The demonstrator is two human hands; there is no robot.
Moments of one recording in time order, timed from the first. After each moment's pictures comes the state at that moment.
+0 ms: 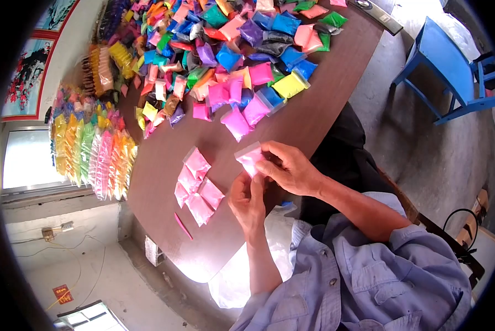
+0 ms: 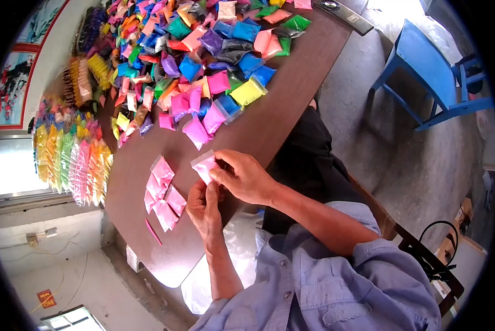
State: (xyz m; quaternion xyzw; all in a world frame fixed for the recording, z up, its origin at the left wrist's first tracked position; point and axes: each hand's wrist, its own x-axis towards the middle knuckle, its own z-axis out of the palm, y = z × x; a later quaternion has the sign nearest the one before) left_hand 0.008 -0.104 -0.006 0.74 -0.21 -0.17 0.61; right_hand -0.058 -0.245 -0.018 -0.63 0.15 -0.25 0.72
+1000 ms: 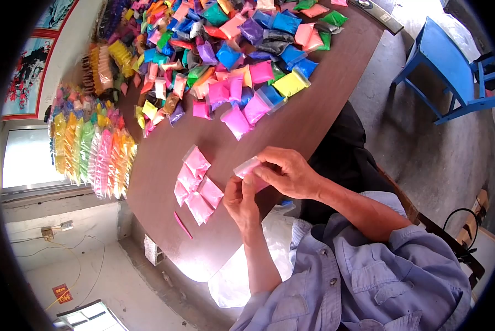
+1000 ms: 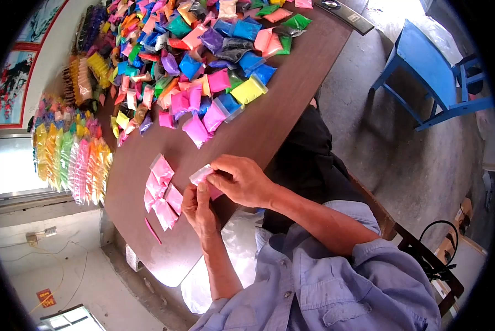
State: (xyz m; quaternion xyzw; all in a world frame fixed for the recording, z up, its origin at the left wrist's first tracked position) left_hand 0.013 -0.102 -0.007 0.69 -0.16 -0.15 0.69; right_hand -0.061 -0.241 -0.013 -0.71 0.13 -0.26 0.64
